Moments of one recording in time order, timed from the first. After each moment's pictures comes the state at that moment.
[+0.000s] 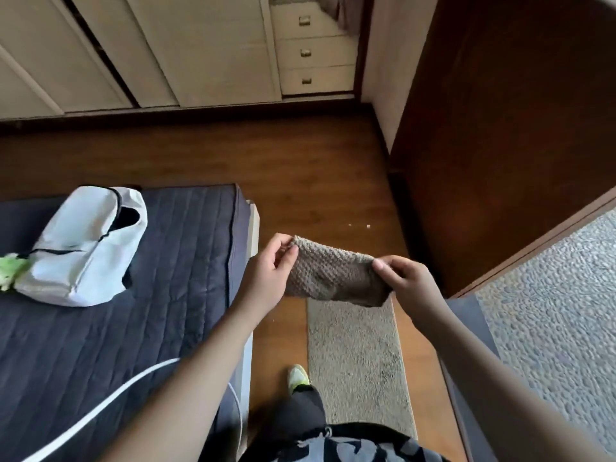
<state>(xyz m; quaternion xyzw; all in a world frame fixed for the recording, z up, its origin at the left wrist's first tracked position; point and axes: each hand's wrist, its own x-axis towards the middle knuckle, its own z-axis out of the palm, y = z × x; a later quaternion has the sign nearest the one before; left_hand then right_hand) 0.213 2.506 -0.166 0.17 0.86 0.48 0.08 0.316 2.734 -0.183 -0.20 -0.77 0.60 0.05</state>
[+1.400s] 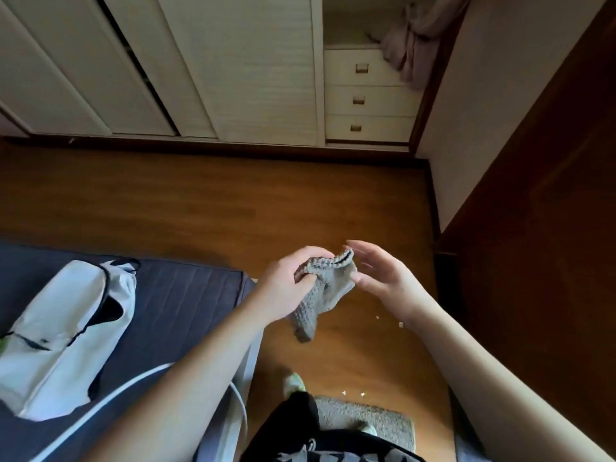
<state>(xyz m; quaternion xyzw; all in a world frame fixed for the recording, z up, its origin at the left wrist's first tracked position) -0.200 2.678 -0.124 0.21 0.87 0.42 0.14 -0.165 2.902 -0.162 0.02 -0.78 0.62 -0.07</state>
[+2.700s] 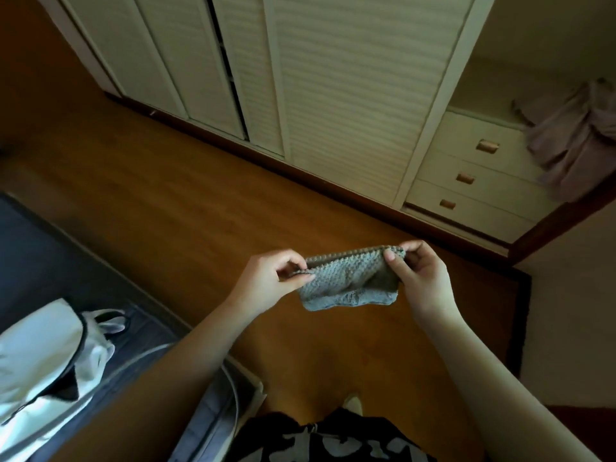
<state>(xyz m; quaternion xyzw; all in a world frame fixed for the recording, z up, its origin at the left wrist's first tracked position) -0.665 2.632 -0.162 0.09 0.90 0.42 -0.09 -0.702 2.897 -0.145 -0.03 -0.71 0.70 -0.06</state>
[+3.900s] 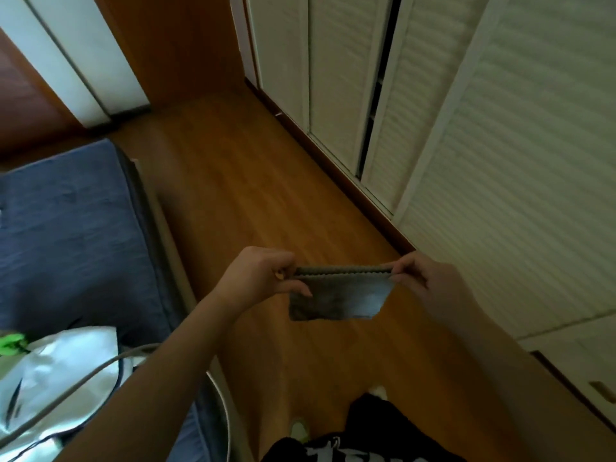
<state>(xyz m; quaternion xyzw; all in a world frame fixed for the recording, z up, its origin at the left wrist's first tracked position) -0.911 2.304 -0.141 0.00 0.95 0.25 -0.20 -1.084 2.571 -0.126 0.43 -0.83 0.34 -0.12</state>
